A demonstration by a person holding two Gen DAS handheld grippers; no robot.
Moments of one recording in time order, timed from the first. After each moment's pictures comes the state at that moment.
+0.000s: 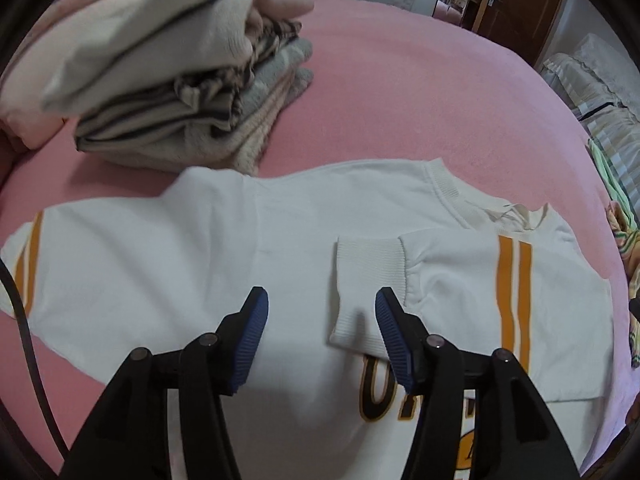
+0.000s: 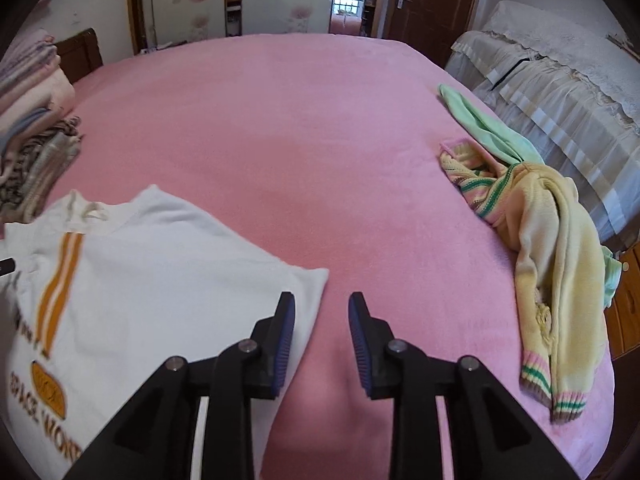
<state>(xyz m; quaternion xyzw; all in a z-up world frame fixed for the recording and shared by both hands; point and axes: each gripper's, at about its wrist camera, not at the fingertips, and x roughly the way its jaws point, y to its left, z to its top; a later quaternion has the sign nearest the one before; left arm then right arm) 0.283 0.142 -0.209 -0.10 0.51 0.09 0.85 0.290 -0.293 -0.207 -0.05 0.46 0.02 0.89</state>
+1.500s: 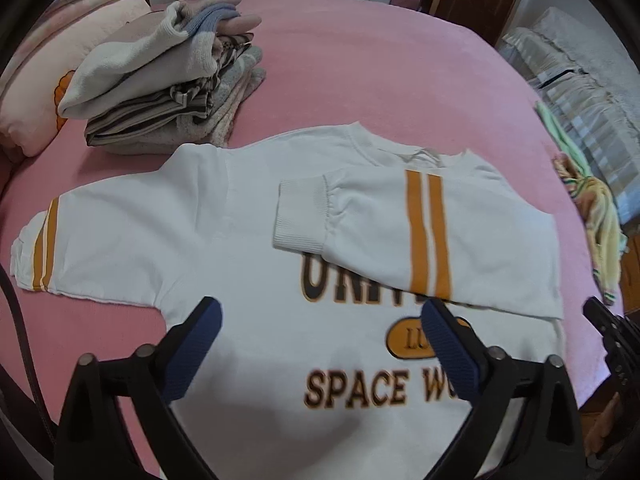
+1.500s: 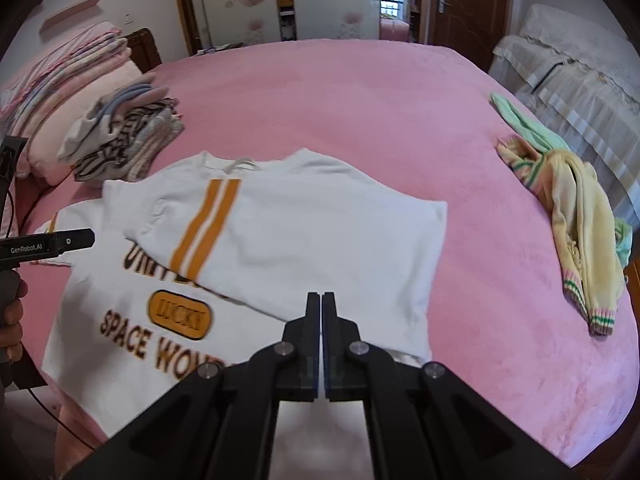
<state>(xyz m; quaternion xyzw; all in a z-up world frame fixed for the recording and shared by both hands) 0.203 0.096 -0.147 -0.08 0.54 0.02 0.84 0.176 -0.193 -0.166 -0.04 0.46 0.10 0.88</state>
